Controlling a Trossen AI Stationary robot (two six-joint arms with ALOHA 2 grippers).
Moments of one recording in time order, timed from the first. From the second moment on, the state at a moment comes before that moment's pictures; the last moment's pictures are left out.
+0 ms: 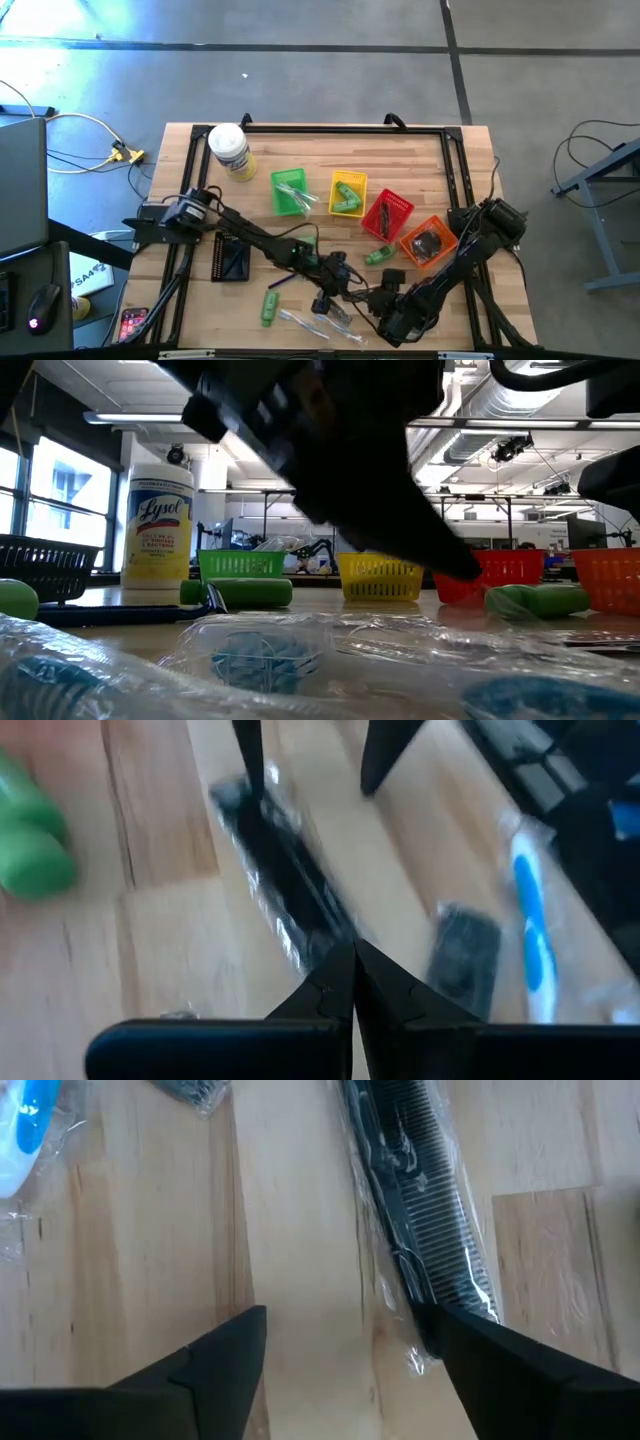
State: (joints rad) left arm -0.35 2.10 1.34 0.15 0.10 -0.15; right arm 0.78 1.96 1.18 -0.62 0.29 0.89
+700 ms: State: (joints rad) left arm -0.35 2.13 1.34 0.10 0.10 -0.13; right arm 0.76 1.95 1.18 -0.62 0.39 0.80
